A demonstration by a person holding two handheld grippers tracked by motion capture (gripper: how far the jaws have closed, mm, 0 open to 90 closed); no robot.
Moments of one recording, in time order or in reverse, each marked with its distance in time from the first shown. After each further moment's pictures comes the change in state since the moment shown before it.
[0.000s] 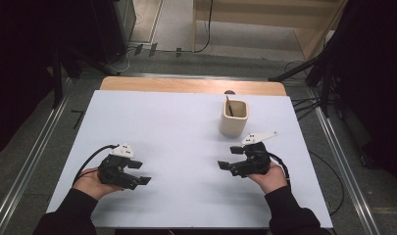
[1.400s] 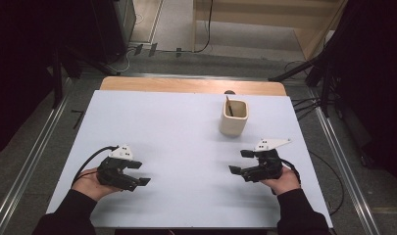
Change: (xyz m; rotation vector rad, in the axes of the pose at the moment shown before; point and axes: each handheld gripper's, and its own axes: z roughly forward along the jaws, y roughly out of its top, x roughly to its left) left arm -0.002 -0.003 -0.001 -0.013 0.014 0.036; right arm -0.017 -0.027 -0.017 -0.029 0.002 -0.029
